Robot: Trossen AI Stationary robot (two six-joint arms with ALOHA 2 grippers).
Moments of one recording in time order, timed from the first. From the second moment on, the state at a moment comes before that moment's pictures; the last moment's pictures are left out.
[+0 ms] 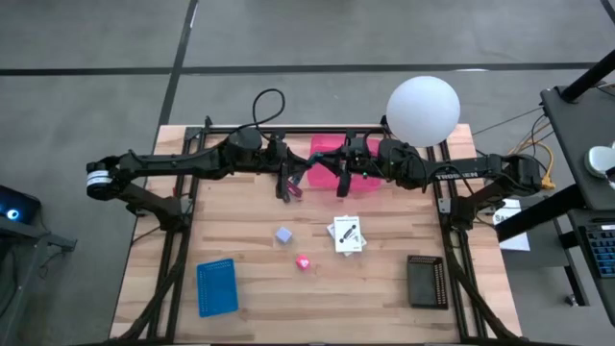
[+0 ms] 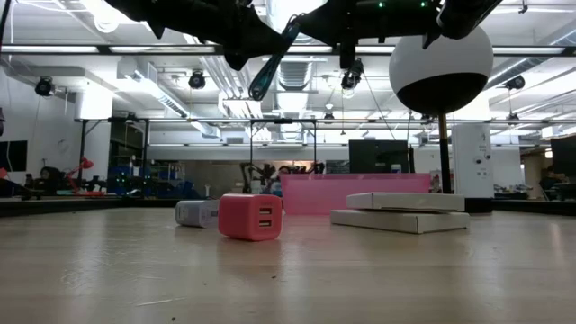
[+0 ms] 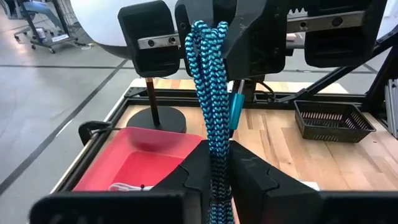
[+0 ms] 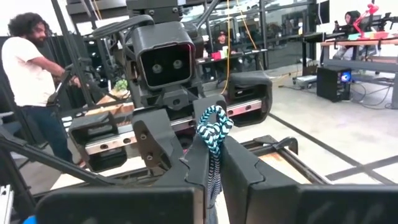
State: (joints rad) left arm 0.26 1.31 0.96 0.15 0.18 0.06; right arm -0.21 1.43 0.86 0.63 -0.03 0.21
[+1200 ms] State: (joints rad) left arm 0.27 1.16 0.95 -0.12 0.17 0.06; right arm -0.40 1.43 0.86 0.33 0.00 0.13
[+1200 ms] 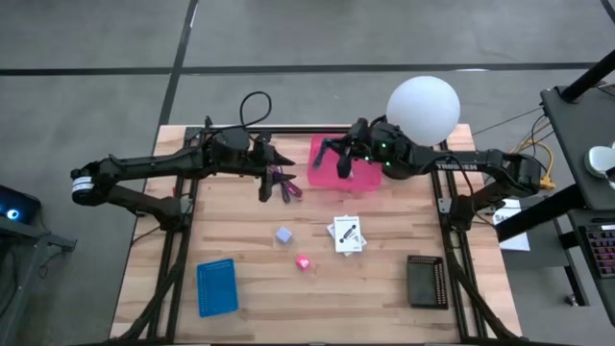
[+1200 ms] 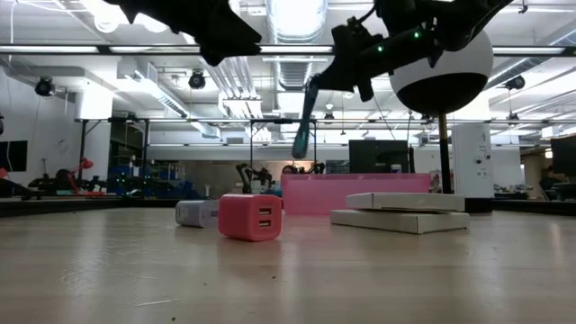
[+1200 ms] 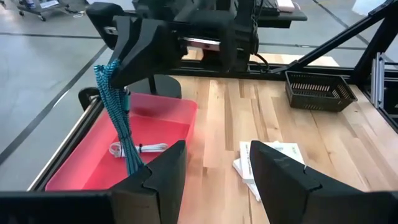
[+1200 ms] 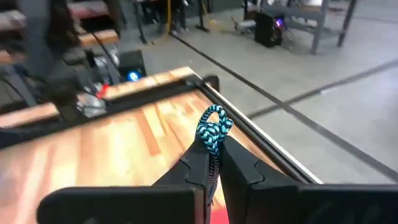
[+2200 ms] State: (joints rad) left arm 0.27 1.15 0.93 -0.12 0.17 0.06; right arm -0.45 1.43 0.86 0.16 0.00 0.29
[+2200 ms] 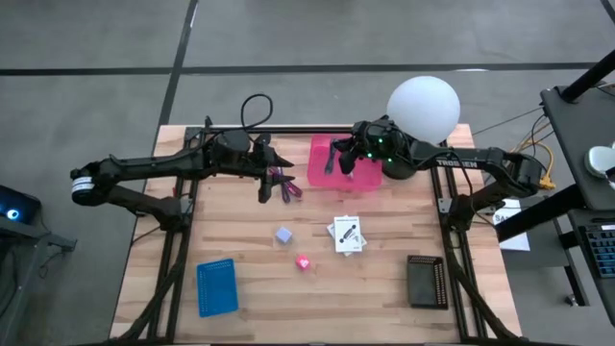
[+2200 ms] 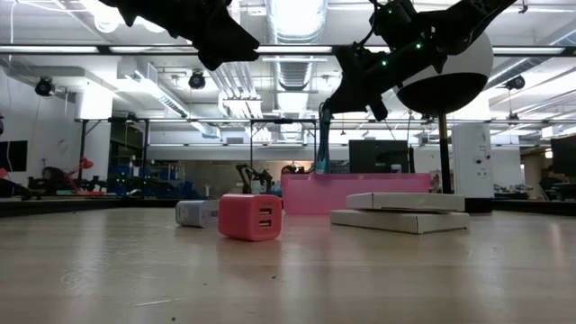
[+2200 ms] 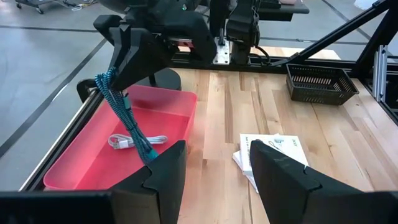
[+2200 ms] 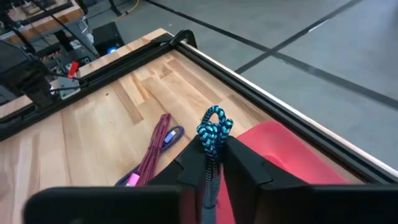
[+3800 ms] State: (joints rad) left arm 0.27 1.36 0.86 -0.24 0.17 0.20; right arm -0.39 1.42 0.86 0.14 -0.22 0.40
